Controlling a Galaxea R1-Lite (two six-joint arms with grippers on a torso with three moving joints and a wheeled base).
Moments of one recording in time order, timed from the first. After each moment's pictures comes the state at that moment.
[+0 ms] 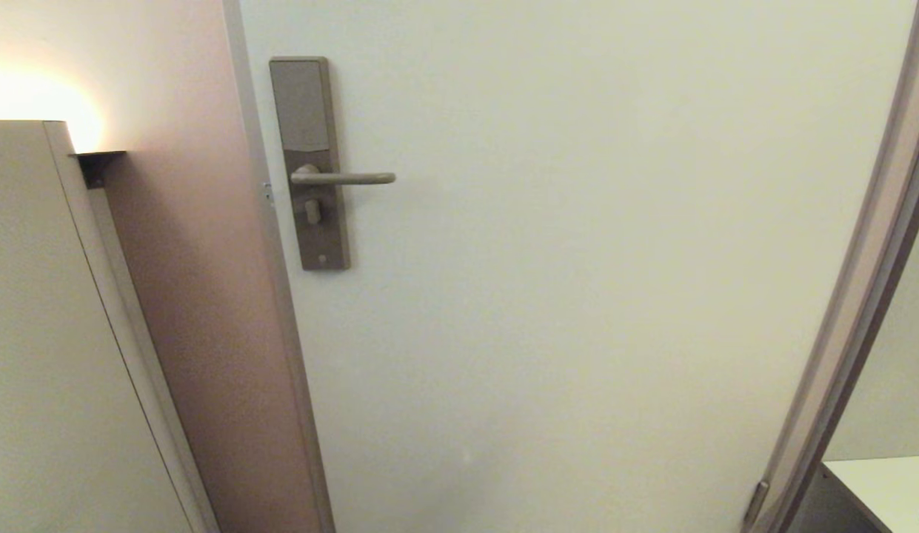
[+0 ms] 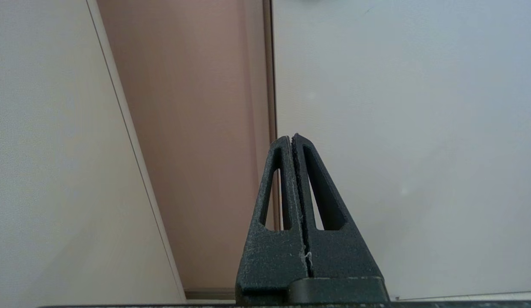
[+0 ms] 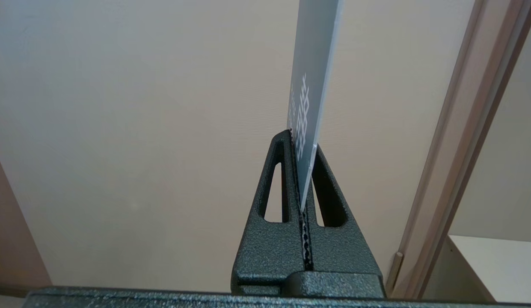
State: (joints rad) left arm 0.00 0.00 0.00 0.02 -0.01 0.02; right arm 0.00 0.00 0.00 -0.05 0.03 0.02
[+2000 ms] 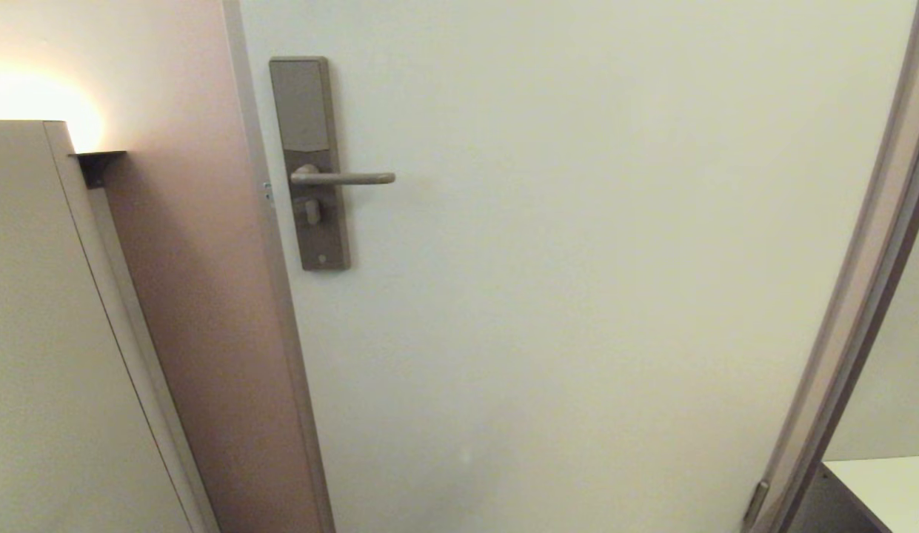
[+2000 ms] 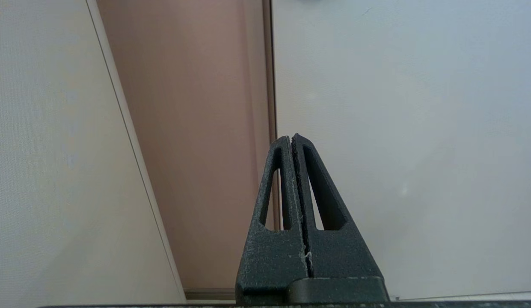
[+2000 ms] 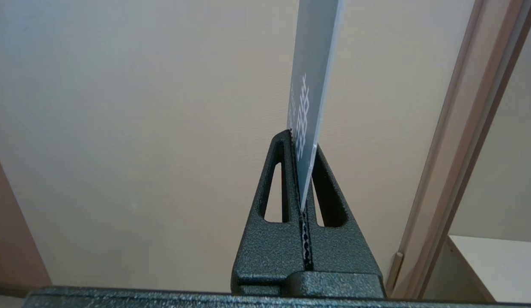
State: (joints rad) left arm 0.00 0.00 0.00 0.02 -0.01 0.02; right arm 0.00 0.00 0.00 -0.05 0.03 0.02
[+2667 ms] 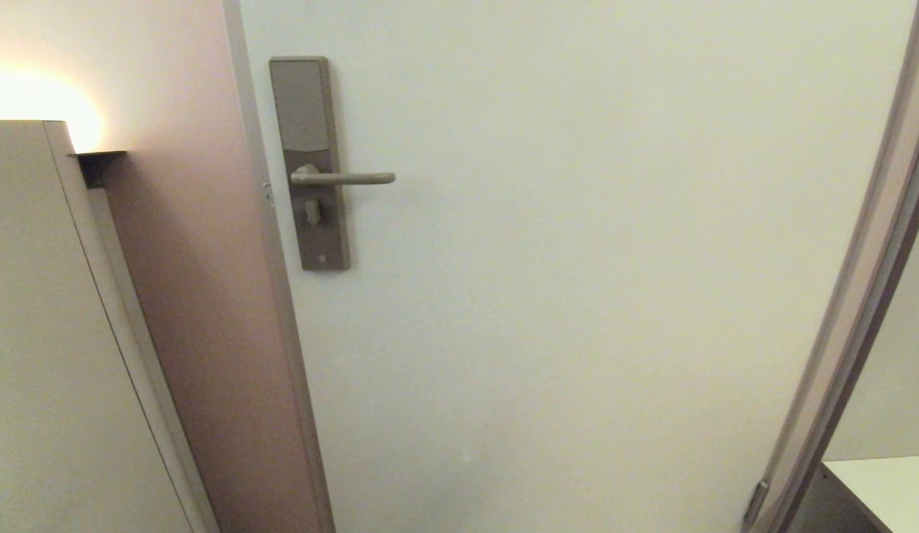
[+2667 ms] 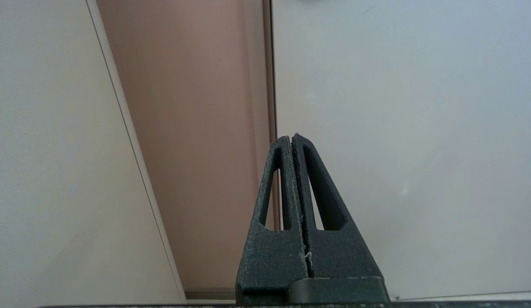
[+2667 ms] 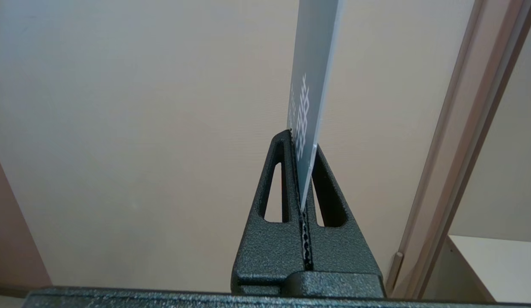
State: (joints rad) left arm 0.00 0.00 0.00 0.02 -0.01 0.02; right arm 0.00 0.00 0.00 -0.05 0.03 0.02
